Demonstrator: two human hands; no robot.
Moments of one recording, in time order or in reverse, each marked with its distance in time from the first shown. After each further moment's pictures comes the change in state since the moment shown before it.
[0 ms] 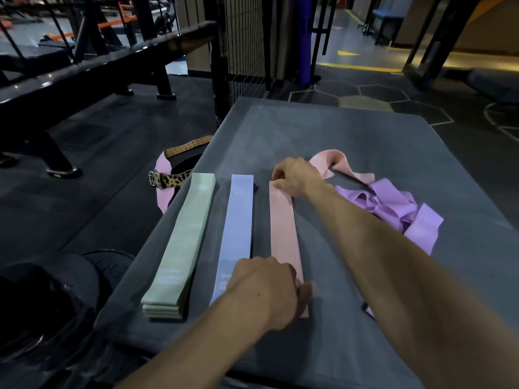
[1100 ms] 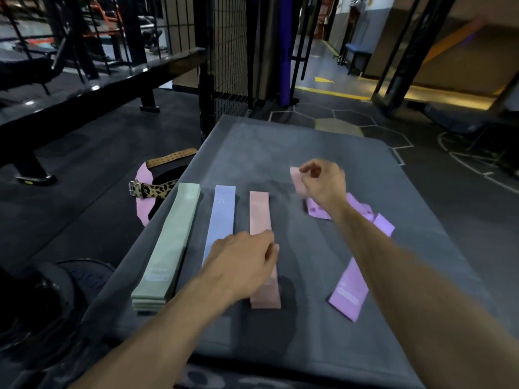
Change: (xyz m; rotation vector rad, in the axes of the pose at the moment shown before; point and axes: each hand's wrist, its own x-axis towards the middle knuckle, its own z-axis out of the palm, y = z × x) left_hand -0.020 -0.016 -0.022 -0.260 0.454 0.058; right_hand -0.086 0.040 -0.059 0.490 0.533 0.277
